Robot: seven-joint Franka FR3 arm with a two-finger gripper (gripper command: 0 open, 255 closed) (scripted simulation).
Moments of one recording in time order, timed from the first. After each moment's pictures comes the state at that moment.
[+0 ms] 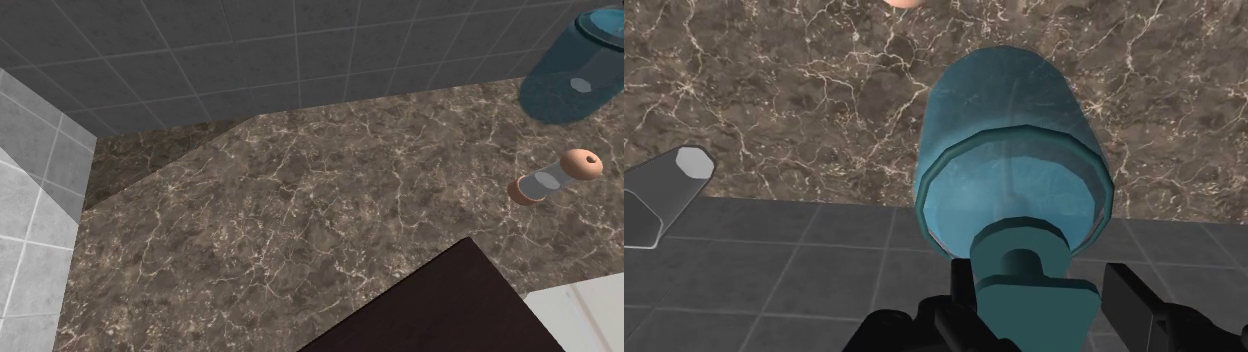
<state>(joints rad) -0.52 -0.17 -0.34 -1.92 0.10 2.02 -0.58</state>
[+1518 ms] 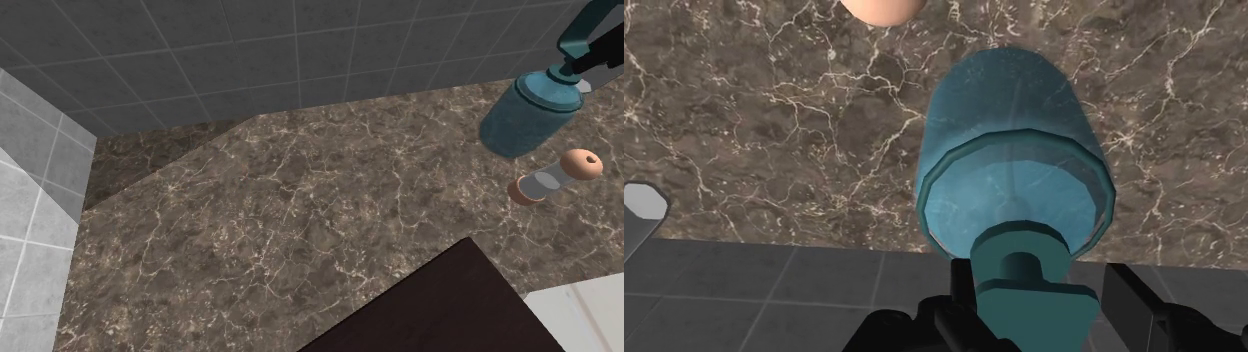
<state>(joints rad) -0.52 -0.12 -0.35 -2.18 0.15 2.32 -0.64</state>
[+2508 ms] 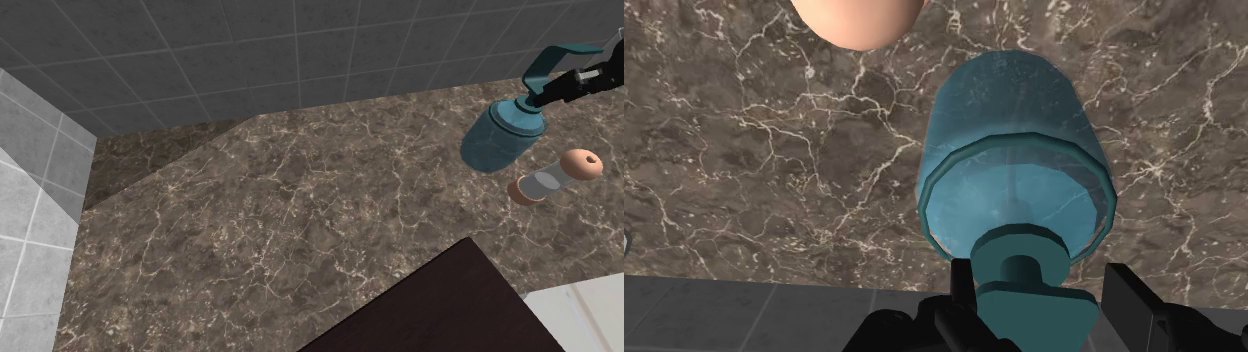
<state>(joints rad) -0.51 -0.02 -0.36 -2.29 0.24 2.51 -0.73</state>
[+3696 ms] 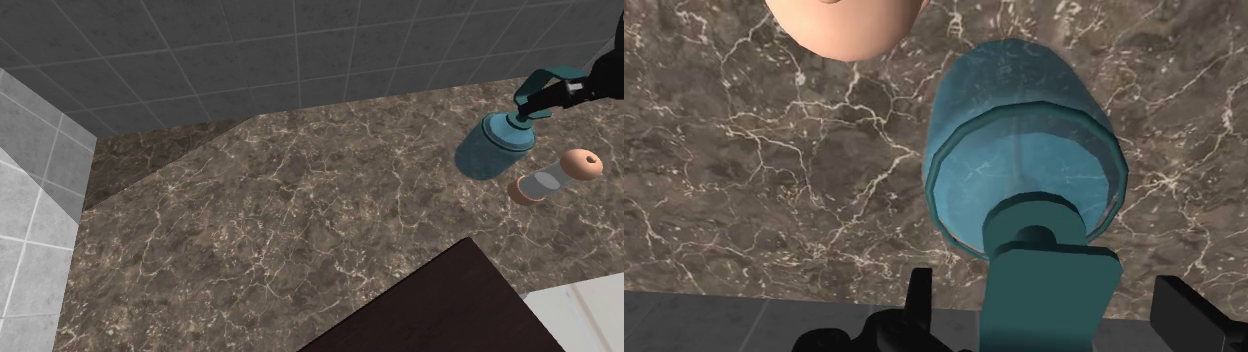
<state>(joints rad) -0.51 0.03 -0.35 -2.31 0.30 2.58 -0.78</state>
